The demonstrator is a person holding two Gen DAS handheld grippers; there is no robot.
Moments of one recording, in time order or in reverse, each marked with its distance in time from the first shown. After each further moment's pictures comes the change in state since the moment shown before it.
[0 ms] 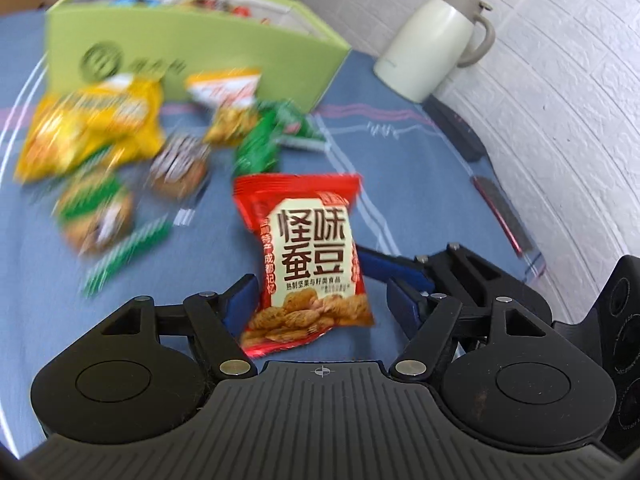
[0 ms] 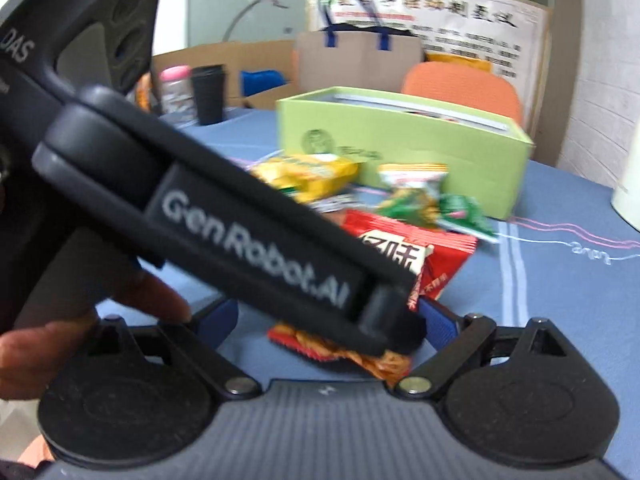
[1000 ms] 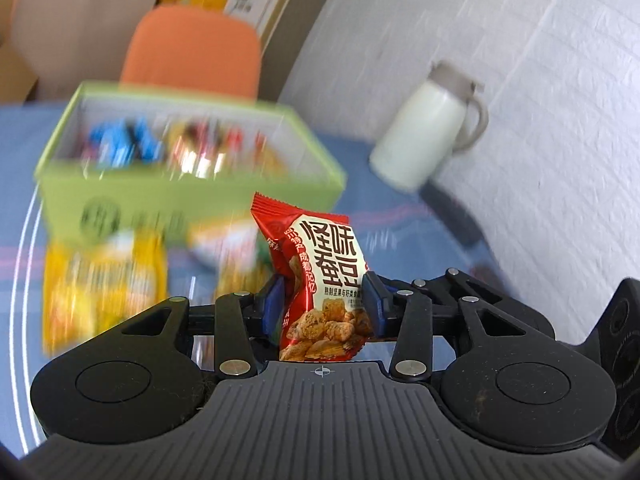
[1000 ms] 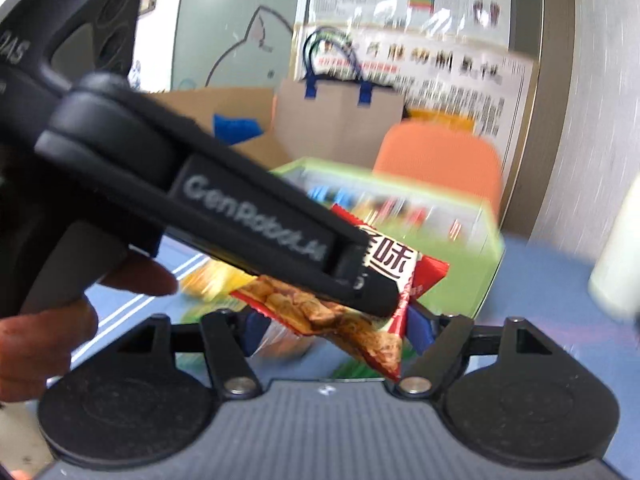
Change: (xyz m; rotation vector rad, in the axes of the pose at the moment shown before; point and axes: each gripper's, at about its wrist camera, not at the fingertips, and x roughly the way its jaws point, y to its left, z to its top) left arm -0.018 -0.008 0.108 0.068 -0.207 -0.005; right arm 0.015 -0.058 0.081 -0.043 -0.167 -0.124
